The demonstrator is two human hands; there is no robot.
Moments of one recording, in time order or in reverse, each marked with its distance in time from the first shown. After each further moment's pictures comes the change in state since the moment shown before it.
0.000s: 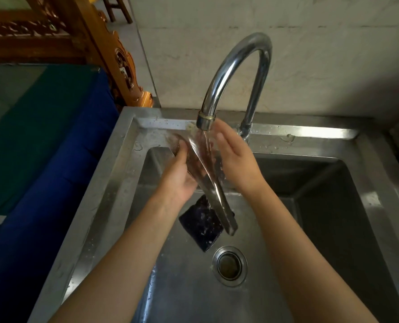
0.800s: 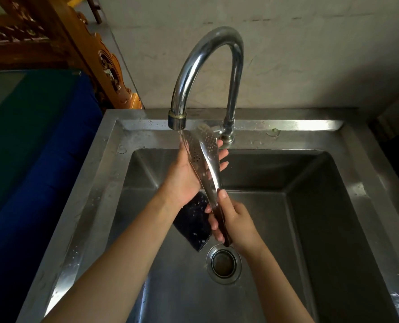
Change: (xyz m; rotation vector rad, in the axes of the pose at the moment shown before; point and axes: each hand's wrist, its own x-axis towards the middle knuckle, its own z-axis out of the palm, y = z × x) left_hand 0.012 -0.026 0.024 0.062 -0.355 0.010; right_hand -0.090 0.079 0.005 0.534 -0.082 0.381
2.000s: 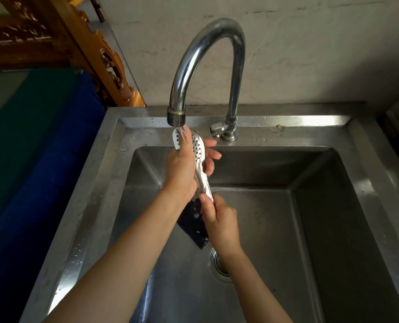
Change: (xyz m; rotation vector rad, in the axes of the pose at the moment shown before) left_hand -0.009 0.010 0.026 0.243 0.338 0.164; right_hand 0.015 0.029 0.031 -0.468 0.357 -0.230
